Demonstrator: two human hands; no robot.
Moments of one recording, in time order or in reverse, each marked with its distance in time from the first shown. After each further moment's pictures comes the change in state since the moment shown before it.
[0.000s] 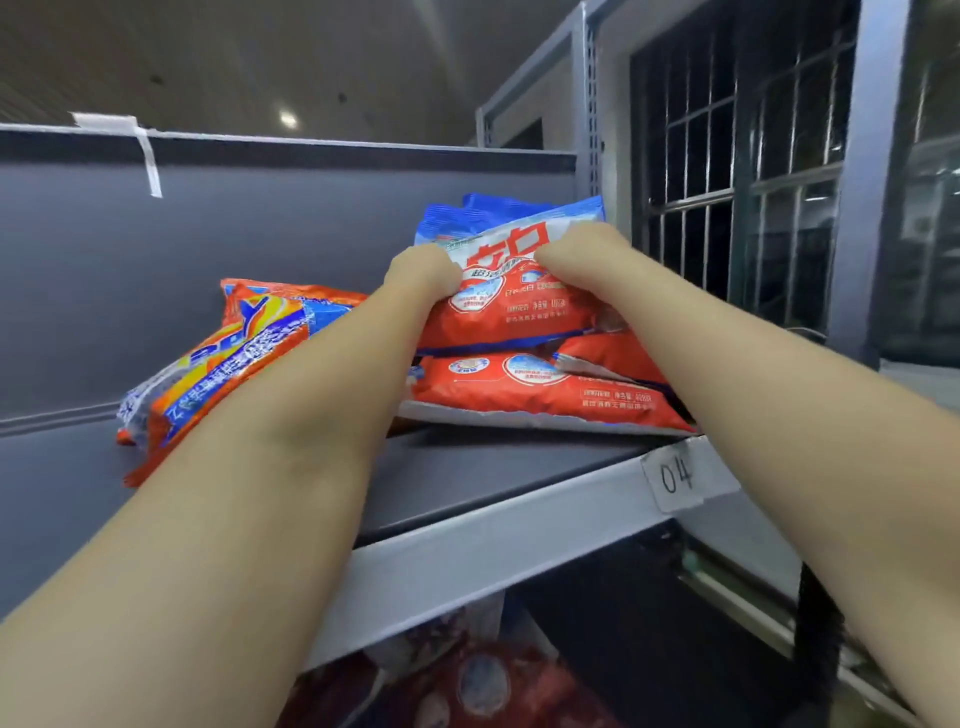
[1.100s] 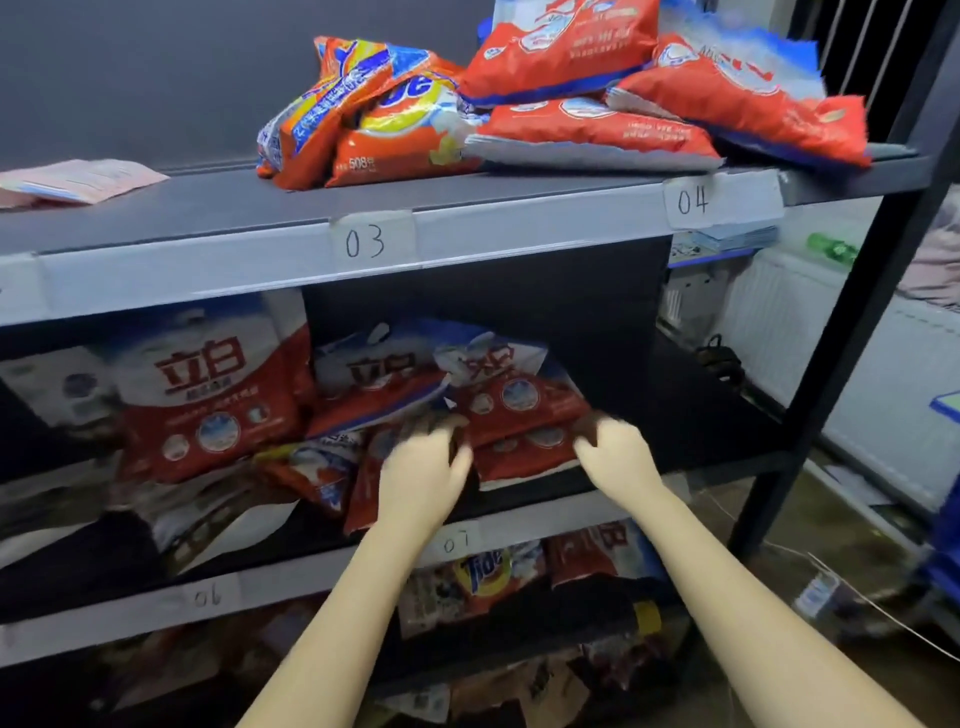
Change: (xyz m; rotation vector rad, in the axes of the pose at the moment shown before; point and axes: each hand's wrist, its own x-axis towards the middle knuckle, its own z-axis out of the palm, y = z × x) left_hand -0.431 -0.101 0.136 -0.054 -0.087 -0.083; right_hand -0.329 0.174 0.136 0.147 -0.539 0.025
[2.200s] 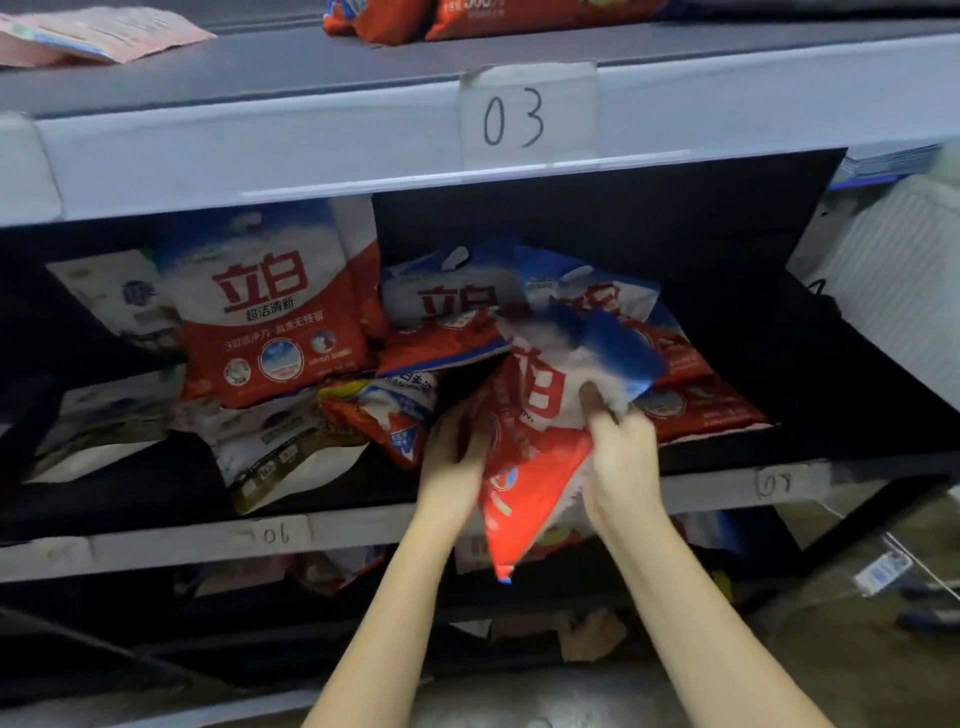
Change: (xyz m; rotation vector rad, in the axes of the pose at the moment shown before) left_hand -0.011 -0.079 0.036 -0.862 -0.055 -0.602; right_hand -0.010 -0.094 0.101 1.205 0.031 0.240
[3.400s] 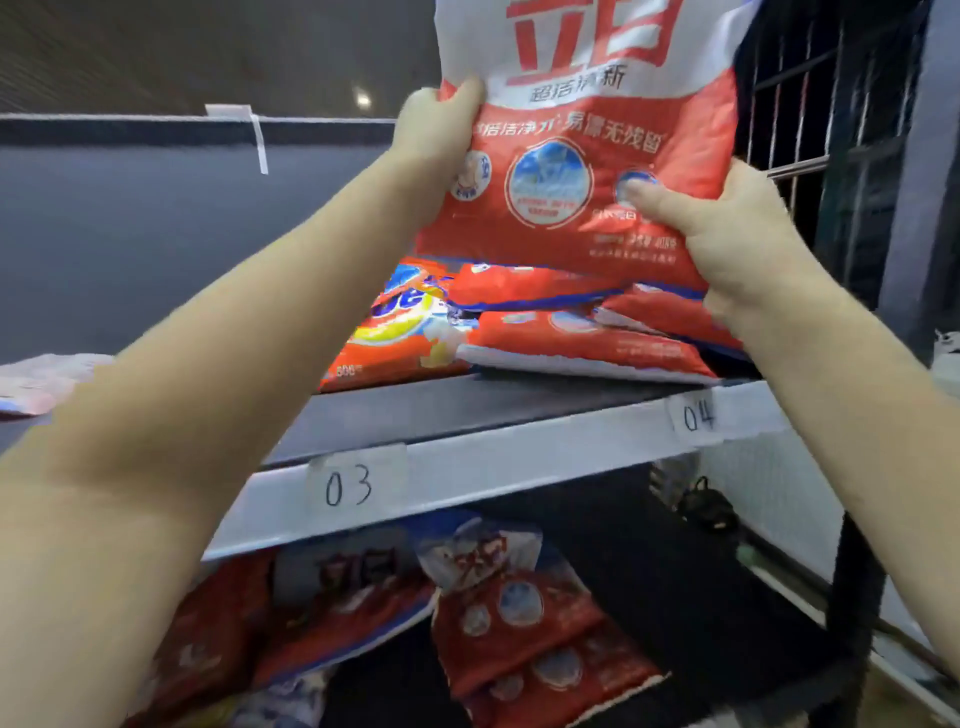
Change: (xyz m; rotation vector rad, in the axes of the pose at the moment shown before) left_hand 0.060 0.477 0.023 -0.152 0.014 0.793; right_hand 0.030 -0.360 -0.025 -0.152 -0.063 -0.845
